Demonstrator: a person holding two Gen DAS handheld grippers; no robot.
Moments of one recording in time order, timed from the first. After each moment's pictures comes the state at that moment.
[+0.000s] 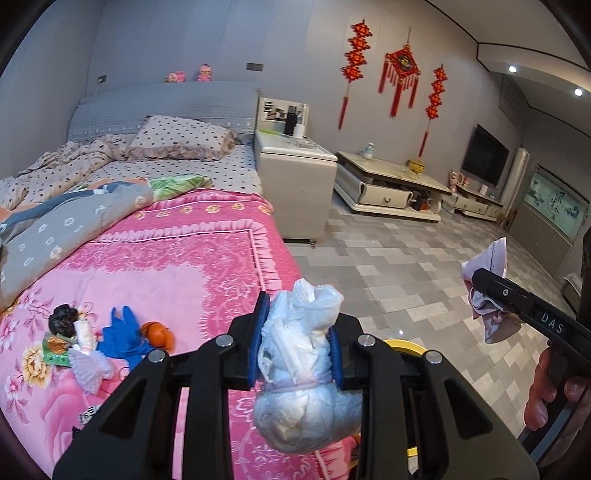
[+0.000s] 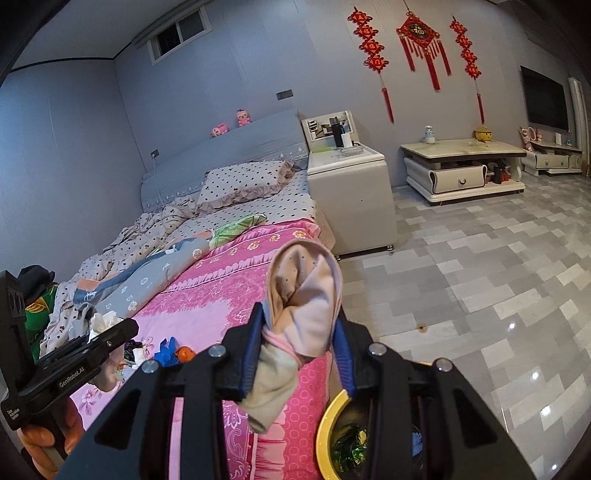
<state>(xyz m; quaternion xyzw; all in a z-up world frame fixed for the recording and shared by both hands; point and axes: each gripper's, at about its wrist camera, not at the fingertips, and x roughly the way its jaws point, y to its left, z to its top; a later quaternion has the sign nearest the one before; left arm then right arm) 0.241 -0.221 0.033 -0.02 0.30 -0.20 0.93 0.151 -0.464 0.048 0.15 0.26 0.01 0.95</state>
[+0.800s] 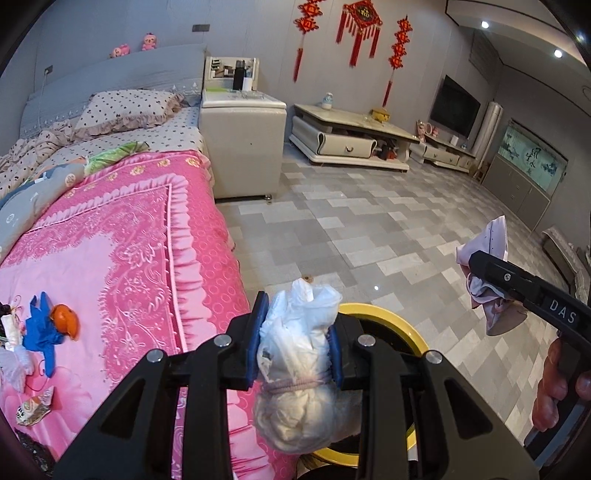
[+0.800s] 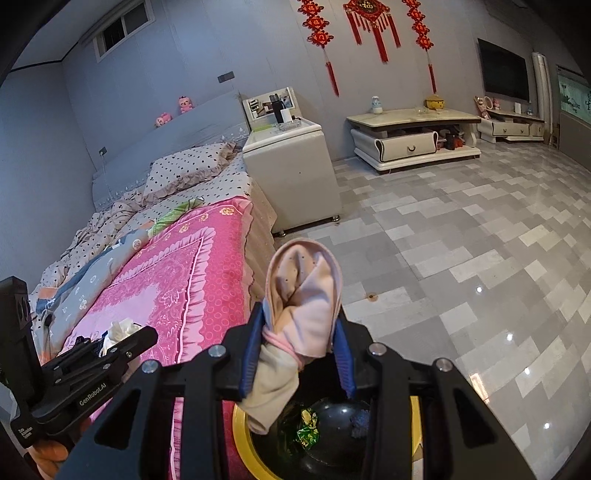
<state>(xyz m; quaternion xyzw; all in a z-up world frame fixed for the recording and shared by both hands) 0.265 -0.356 -0.059 0.02 0.37 -0.27 0.89 0.142 -0.553 -0.020 0.18 0.32 -0.07 0.93</state>
